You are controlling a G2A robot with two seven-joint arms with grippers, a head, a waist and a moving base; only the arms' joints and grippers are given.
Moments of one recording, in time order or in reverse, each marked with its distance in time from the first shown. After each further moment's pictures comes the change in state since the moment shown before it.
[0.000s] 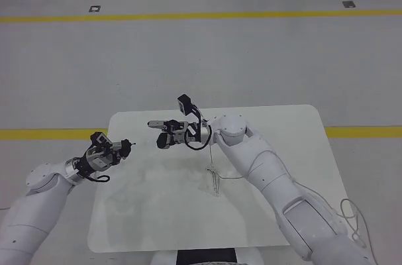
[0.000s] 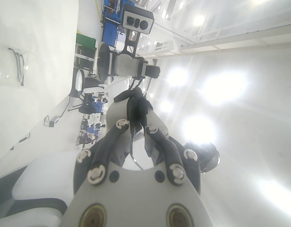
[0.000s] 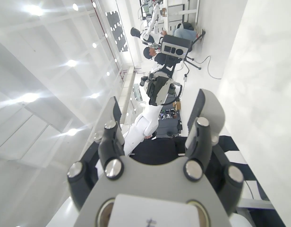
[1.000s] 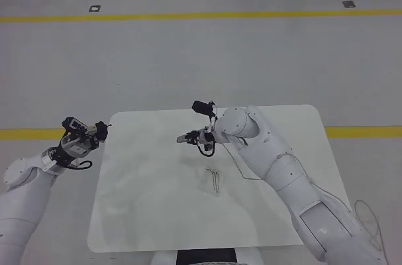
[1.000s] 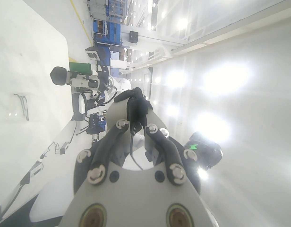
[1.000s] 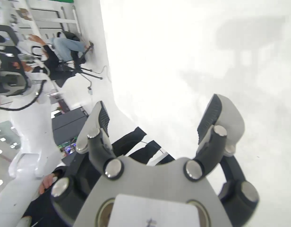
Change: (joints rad) left arm -0.061 -0.003 -0.101 0.084 -0.024 -0.100 -0.026; right arm -0.007 0.123 -0.040 -0.301 -0.761 0.366 0.154
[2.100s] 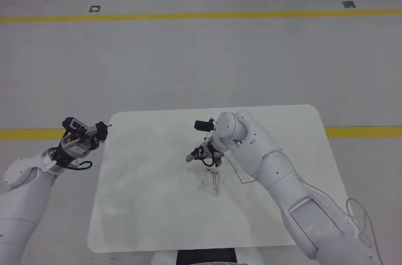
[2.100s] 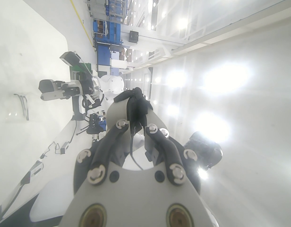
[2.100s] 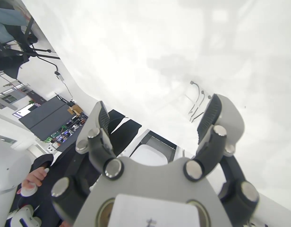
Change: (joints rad) left arm 0.000 0.000 0.000 0.000 0.000 0.000 0.000; right arm 0.017 -0.081 0.005 0.215 -0.219 -0.004 0.222
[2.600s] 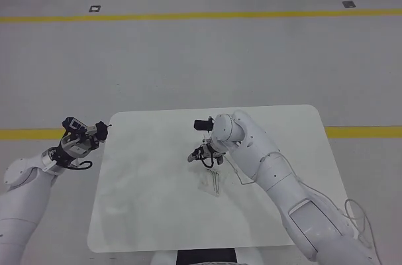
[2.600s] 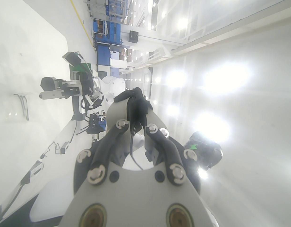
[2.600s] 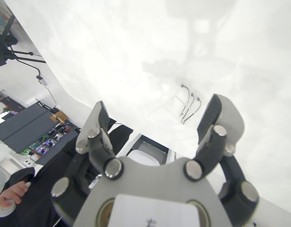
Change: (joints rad) left arm 0.000 0.000 0.000 0.000 0.000 0.000 0.000; right arm -0.006 -0.001 -0.010 -0.039 -0.089 0.001 0.010
